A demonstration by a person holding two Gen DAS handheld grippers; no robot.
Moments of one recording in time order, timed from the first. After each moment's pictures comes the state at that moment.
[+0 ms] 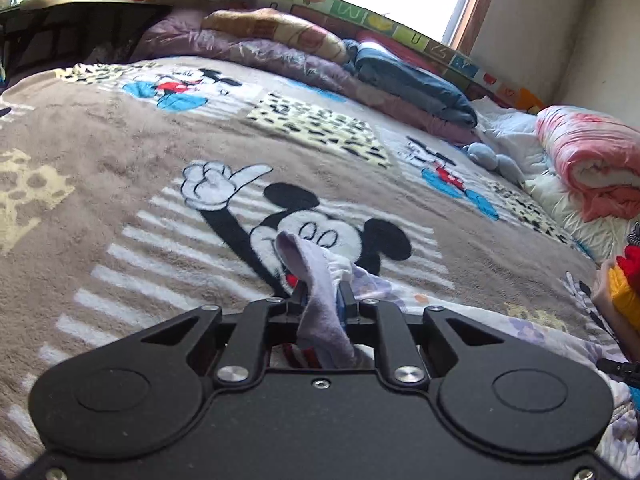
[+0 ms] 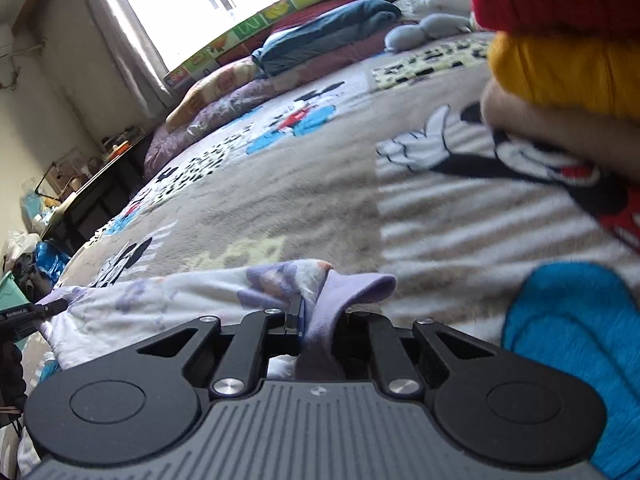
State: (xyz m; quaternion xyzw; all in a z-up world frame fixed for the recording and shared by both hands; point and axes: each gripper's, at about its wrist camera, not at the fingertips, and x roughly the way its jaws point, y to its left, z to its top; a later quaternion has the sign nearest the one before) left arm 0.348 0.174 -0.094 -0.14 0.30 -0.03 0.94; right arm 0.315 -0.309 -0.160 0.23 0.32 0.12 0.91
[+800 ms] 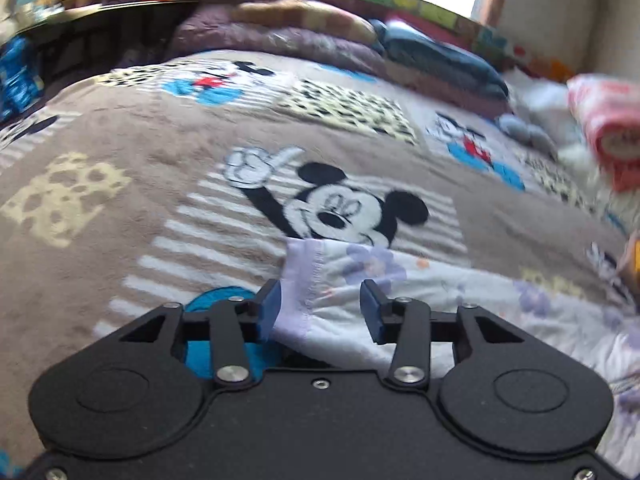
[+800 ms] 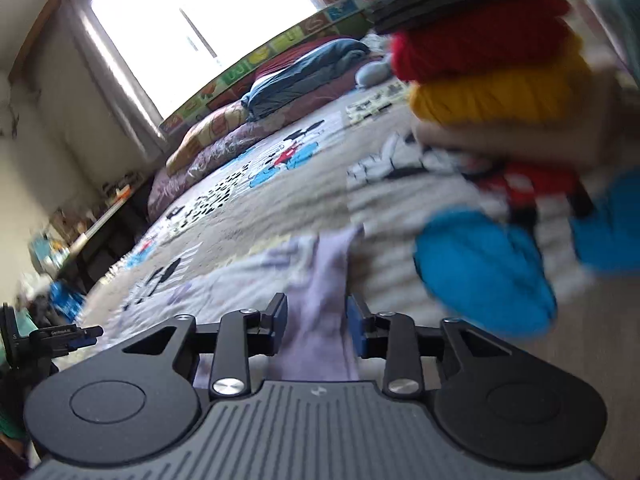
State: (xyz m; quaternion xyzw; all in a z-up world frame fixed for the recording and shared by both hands) left arm 0.294 0.164 -0.065 -0.13 0.32 0.03 0.94; right arm 0.180 -0.339 -0.129 0.30 0.27 0.09 0.91
